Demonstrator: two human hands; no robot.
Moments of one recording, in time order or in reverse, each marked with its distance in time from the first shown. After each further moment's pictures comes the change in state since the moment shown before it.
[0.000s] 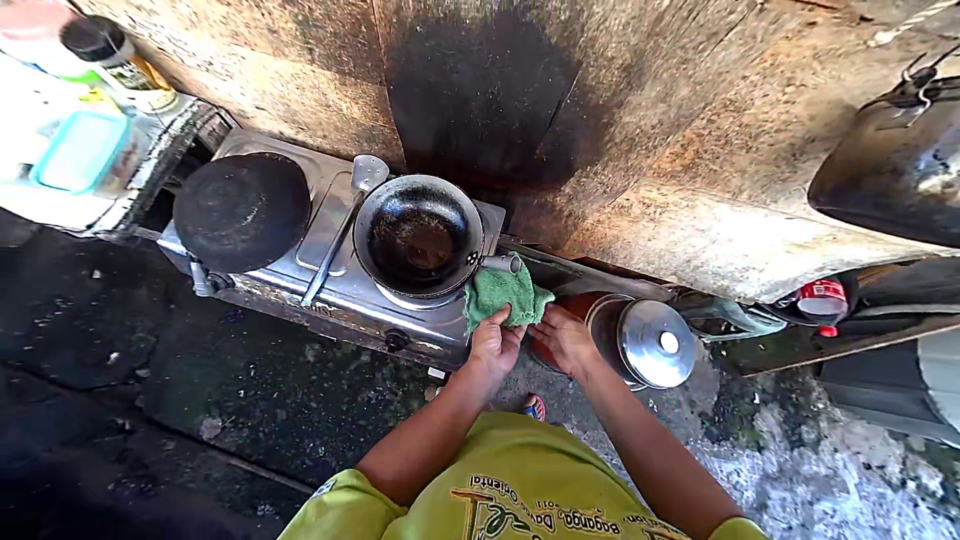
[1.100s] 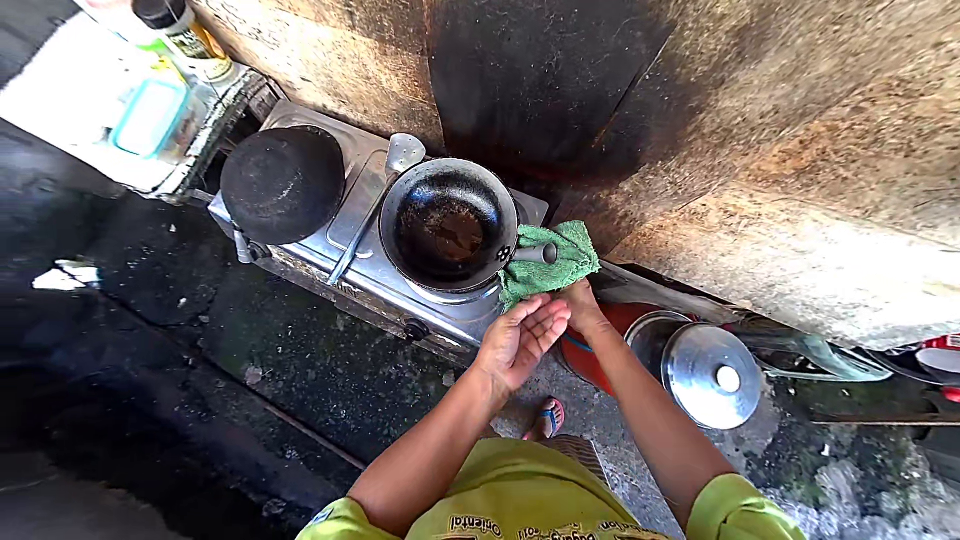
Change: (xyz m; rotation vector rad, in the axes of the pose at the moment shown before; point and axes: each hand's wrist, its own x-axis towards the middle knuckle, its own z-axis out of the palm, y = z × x) left_hand -0.029 0.031 0.014 0.158 -0.177 -0.070; right_hand 0.073 -0.019 0.032 -0.744 -0.348 -0.669
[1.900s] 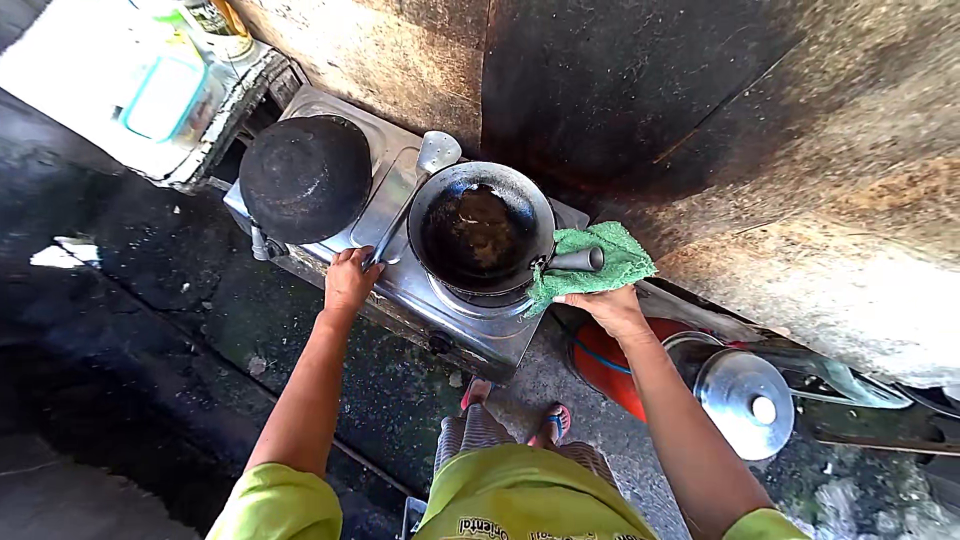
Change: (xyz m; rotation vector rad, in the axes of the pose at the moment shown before) left_hand 0.045 0.280 -0.195 2.001 0.593 0.832; right_hand 0.032 -0.028 0.018 0.302 0.080 -0.047
